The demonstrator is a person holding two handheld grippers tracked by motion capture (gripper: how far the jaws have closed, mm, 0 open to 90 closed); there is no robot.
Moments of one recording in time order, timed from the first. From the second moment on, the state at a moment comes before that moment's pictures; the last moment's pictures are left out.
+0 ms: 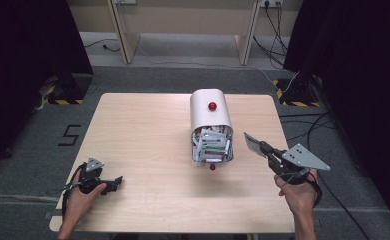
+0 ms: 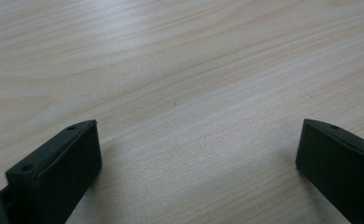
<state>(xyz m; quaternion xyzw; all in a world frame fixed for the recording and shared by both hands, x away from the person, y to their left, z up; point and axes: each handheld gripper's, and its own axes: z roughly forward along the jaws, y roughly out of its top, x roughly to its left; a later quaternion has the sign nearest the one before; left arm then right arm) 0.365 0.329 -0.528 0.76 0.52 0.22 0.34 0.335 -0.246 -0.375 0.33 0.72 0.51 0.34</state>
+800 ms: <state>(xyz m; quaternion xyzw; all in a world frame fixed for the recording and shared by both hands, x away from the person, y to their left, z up) 0.365 0.329 -0.528 0.76 0.52 0.22 0.34 0.359 -0.257 -0.408 0.37 0.73 0.48 0.32</state>
